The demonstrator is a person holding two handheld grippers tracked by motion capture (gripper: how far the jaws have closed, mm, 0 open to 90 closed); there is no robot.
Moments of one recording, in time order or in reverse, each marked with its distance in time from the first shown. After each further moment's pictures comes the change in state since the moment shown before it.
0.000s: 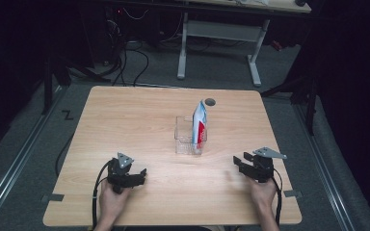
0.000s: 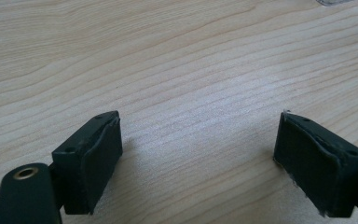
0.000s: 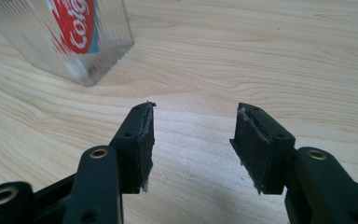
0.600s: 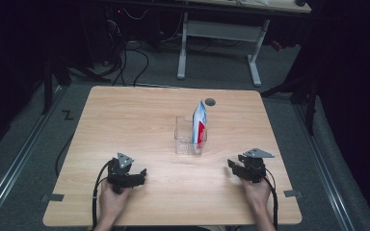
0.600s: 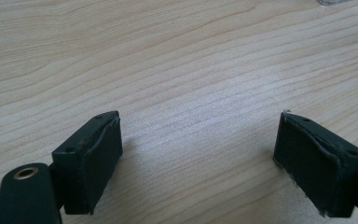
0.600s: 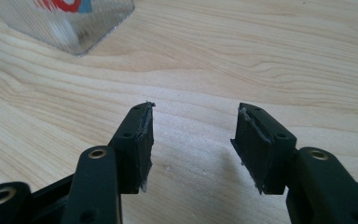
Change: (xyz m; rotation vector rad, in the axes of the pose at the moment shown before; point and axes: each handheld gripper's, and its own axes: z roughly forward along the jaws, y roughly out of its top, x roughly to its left) left arm 0.000 0.000 0.000 0.000 -0.001 0.001; right arm 0.010 -0.007 0.023 0.082 -0.023 -0.070
